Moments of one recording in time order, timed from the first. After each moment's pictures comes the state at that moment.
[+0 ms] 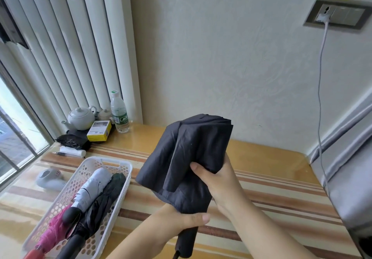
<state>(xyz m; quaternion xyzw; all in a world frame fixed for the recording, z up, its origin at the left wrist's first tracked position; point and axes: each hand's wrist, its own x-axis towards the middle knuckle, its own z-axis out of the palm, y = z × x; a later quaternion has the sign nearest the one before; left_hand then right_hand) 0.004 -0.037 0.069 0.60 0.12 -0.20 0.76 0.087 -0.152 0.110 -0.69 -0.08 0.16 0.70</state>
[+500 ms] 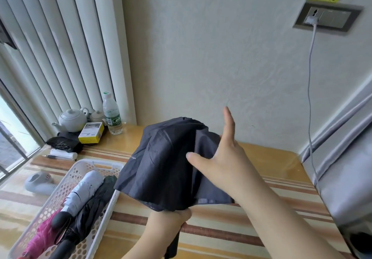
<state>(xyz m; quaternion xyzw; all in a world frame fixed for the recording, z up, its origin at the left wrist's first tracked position) 0.018 -0.062 0.062 0.75 0.30 -0.07 0.58 0.080 -0.170 0.197 -0.90 -0.15 0.08 0.40</state>
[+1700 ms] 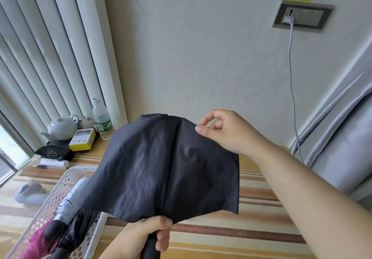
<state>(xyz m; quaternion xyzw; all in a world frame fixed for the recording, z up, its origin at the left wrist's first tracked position) -0.025 -0.032 0.080 0.57 0.12 -0.18 0.79 0.140 -0.196 0.218 -0.89 -0.24 0.09 0.38</state>
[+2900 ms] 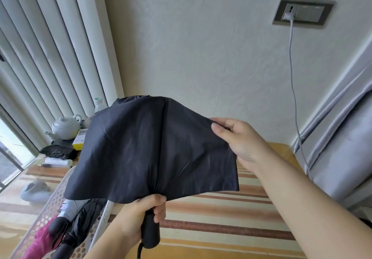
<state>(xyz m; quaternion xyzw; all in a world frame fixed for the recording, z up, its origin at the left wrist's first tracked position) -0.009 -0.027 0.087 0.57 0.15 -0.06 0.80 0.134 -0.213 0.192 -0.71 -0.13 0.16 0.67</state>
